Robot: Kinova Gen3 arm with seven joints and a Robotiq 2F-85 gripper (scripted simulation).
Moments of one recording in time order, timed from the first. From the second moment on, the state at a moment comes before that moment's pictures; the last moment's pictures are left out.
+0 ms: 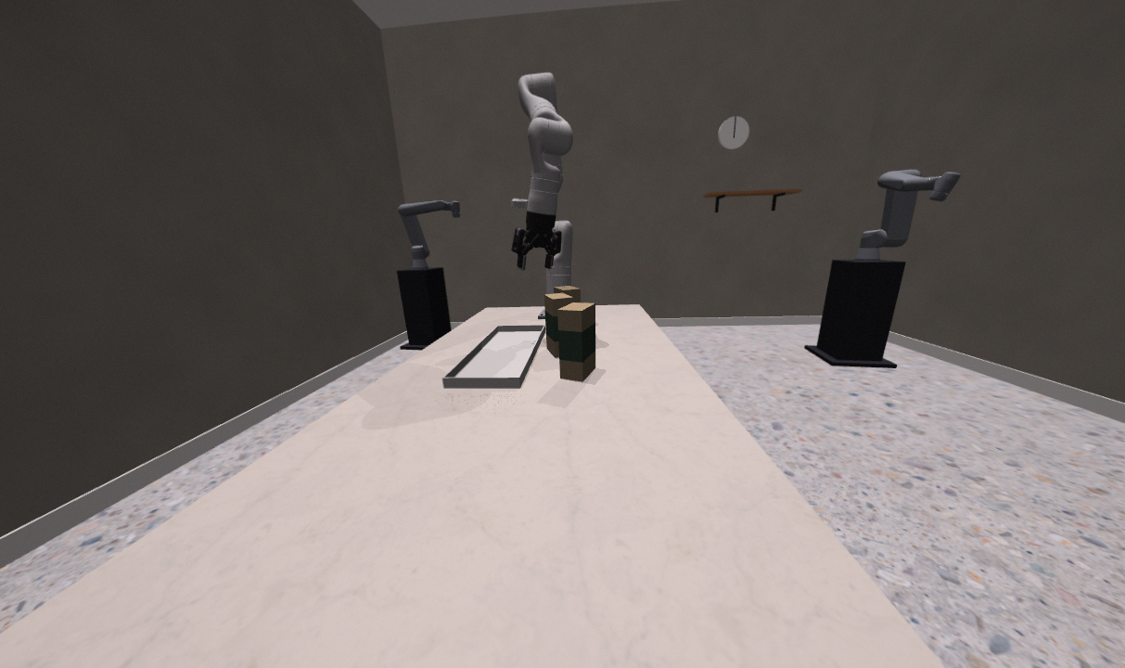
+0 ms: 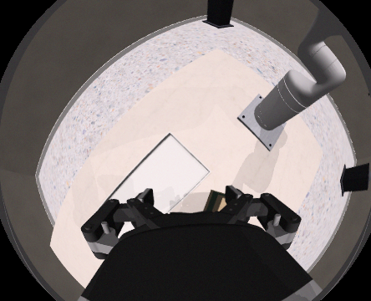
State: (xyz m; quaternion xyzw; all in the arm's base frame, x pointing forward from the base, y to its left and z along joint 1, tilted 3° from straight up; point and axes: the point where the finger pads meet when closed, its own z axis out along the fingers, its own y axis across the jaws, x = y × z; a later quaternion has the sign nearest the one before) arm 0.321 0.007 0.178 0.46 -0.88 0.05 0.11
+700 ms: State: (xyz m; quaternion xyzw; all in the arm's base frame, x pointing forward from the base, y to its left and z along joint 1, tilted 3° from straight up) arm 0.308 0.082 0.182 0.30 -0.95 -0.02 0.03
